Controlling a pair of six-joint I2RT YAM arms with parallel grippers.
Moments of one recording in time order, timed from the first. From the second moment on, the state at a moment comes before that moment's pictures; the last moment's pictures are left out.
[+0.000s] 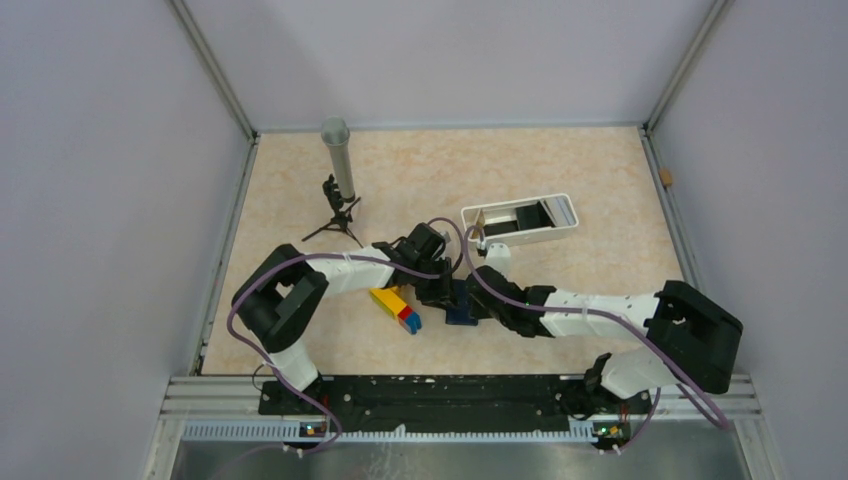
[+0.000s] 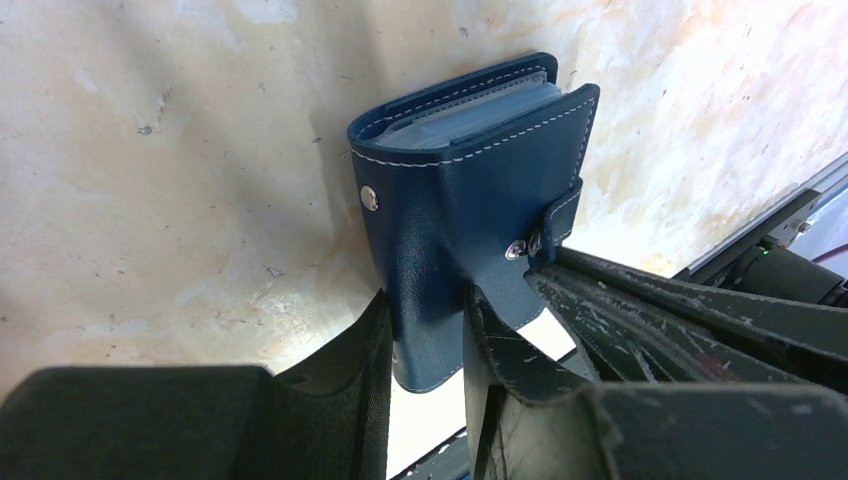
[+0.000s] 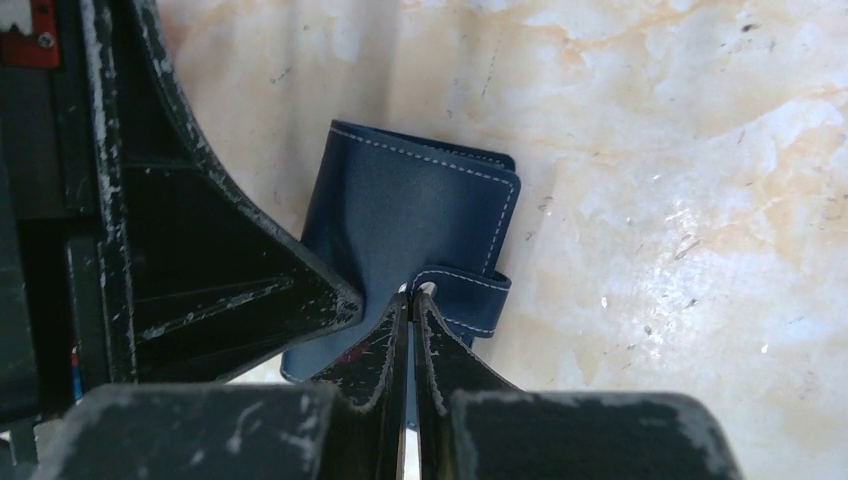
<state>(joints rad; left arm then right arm) -0.78 1.72 0.92 -0.22 0.33 -0.78 1.04 1.38 0.63 -0.10 0.42 0.81</state>
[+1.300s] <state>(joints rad) -0.78 1.74 0.95 -0.24 0.34 -0.77 1.02 1.40 0.64 -0.11 0.35 0.79</state>
